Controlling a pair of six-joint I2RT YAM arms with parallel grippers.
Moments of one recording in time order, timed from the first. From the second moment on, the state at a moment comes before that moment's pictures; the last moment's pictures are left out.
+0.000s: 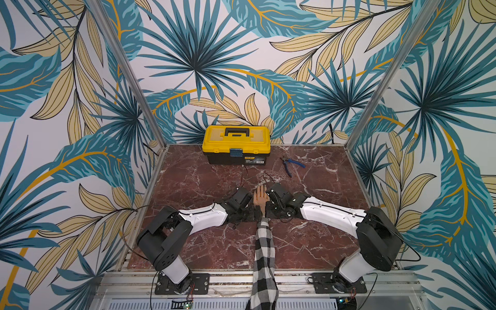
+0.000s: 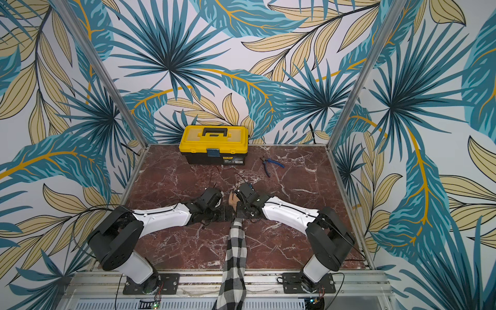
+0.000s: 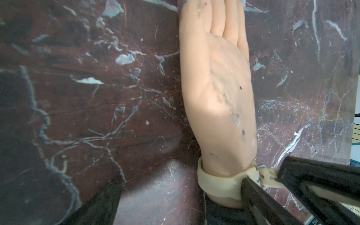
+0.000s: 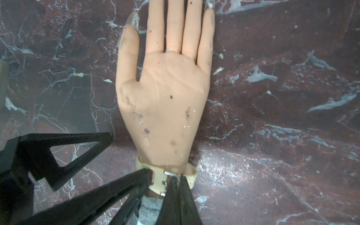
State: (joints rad) left arm -0.72 1.63 0.85 -0.23 0.13 -0.76; right arm 0.74 1.60 1.00 -0.48 0.04 0.77
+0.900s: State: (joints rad) left arm -0.73 1.66 0.85 -0.21 0.11 -0.82; right arm 0.70 1.70 0.99 -0.46 -0.04 0.75
